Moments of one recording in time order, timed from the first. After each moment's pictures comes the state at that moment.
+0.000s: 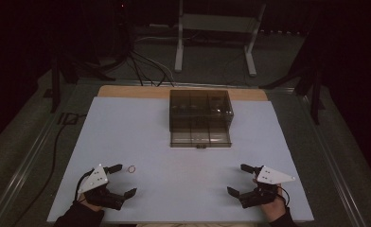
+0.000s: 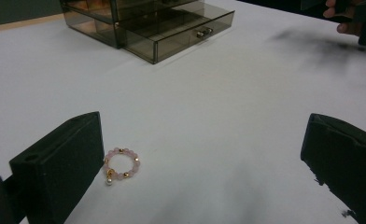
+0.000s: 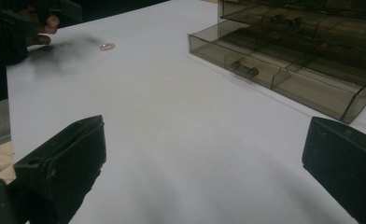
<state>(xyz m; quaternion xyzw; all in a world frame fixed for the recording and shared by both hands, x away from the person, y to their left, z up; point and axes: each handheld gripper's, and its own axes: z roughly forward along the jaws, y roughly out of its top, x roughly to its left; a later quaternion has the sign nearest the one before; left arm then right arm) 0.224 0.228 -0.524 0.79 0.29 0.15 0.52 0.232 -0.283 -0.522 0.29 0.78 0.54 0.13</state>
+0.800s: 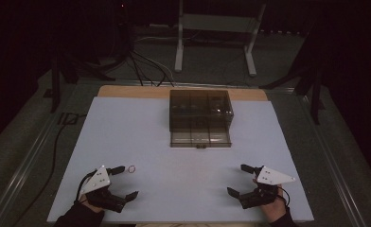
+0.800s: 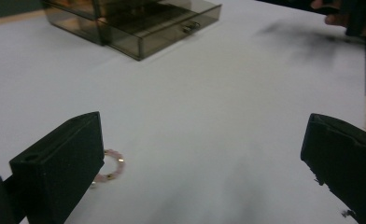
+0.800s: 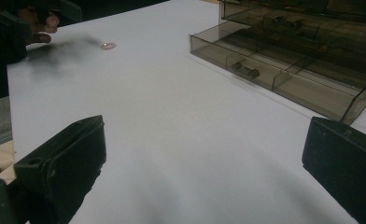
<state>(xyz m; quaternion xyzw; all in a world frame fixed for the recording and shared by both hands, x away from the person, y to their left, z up) 0.221 0.221 -0.522 0.80 0.26 0.13 0.52 0.230 -0.282 -0.519 0.29 0.78 0.54 0.14</state>
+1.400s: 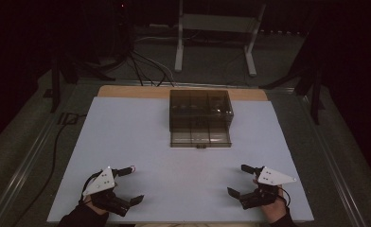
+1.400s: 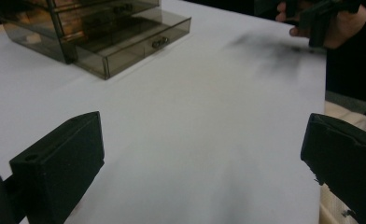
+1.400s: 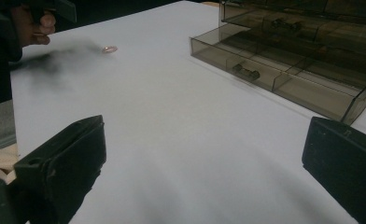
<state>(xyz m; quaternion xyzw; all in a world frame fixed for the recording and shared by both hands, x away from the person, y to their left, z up) 0.217 0.205 -0.508 0.80 0.24 0.11 0.54 0.228 -0.283 -0.519 0.29 0.78 0.54 0.14</state>
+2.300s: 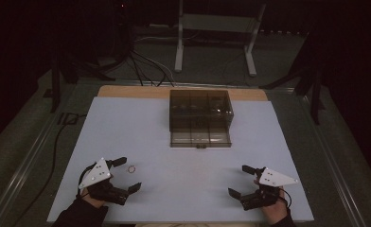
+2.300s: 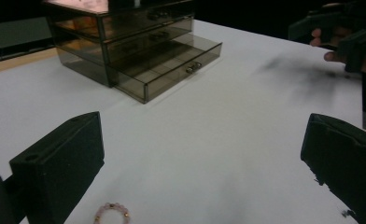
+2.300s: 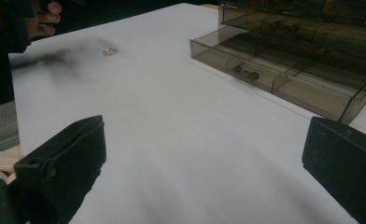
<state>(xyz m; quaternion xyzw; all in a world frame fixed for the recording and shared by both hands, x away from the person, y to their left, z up) 0.231 0.214 -0.494 0.78 0.27 0.16 0.55 0.224 -0.285 -0.517 0.29 0.77 0.54 0.14</state>
